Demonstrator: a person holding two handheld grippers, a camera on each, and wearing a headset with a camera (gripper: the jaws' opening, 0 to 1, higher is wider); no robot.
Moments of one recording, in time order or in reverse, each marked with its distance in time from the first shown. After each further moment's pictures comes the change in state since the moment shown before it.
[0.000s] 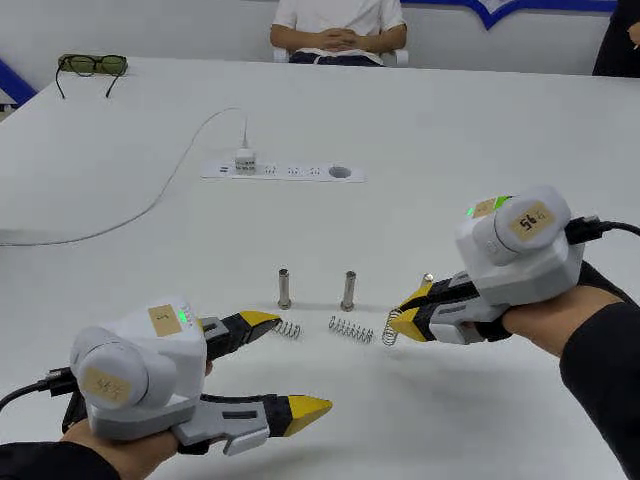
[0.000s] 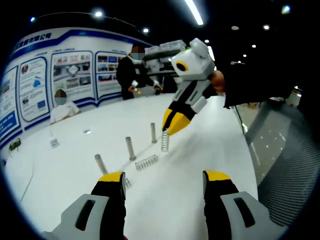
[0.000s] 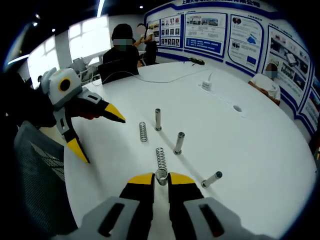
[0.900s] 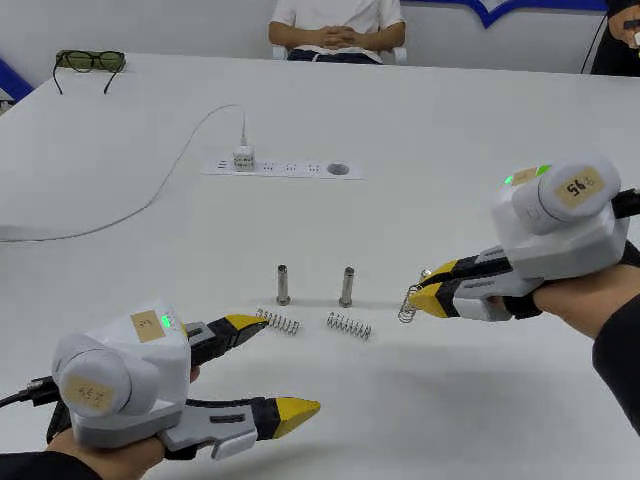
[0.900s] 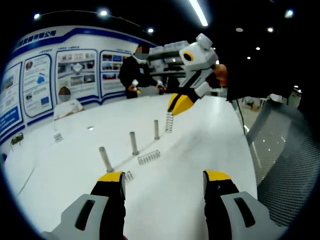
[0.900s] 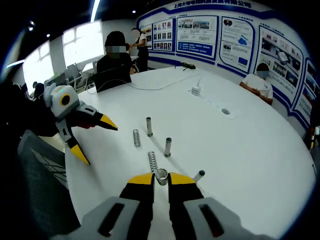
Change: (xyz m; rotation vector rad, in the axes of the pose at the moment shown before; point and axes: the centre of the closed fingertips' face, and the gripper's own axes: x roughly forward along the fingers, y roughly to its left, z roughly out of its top) left arm -0.010 0.003 -0.009 -0.029 -0.003 0.028; right arm -0.030 -0.013 0.013 0.033 -0.032 -0.054
